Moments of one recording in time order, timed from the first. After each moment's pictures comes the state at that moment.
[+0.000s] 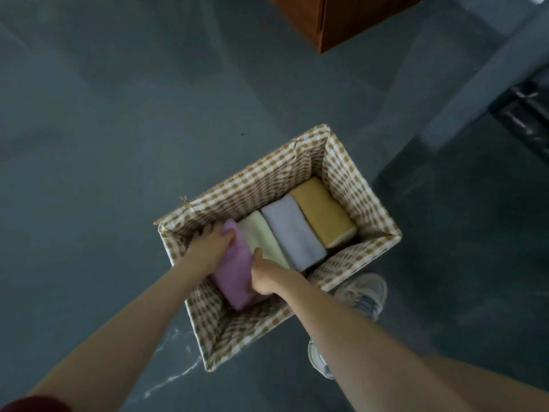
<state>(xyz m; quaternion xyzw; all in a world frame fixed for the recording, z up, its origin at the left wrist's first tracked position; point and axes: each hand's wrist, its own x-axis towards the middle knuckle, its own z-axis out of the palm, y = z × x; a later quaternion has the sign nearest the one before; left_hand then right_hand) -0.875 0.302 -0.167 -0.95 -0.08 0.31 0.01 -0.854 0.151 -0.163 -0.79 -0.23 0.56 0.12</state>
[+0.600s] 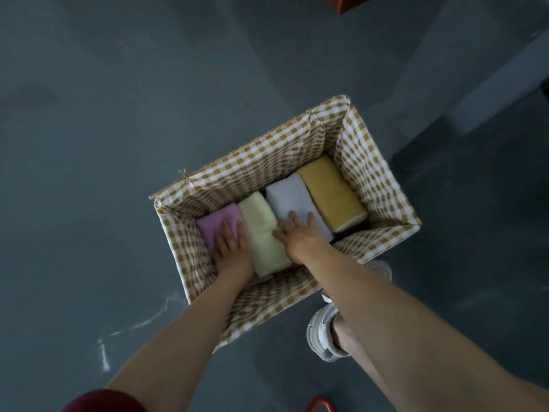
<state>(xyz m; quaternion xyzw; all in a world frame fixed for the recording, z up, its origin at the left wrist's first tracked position) -0.910 0.234 -0.232 -0.86 -0.31 0.38 -0.14 -0.808 0.119 -0.188 -0.78 -0.42 0.43 -0.19</state>
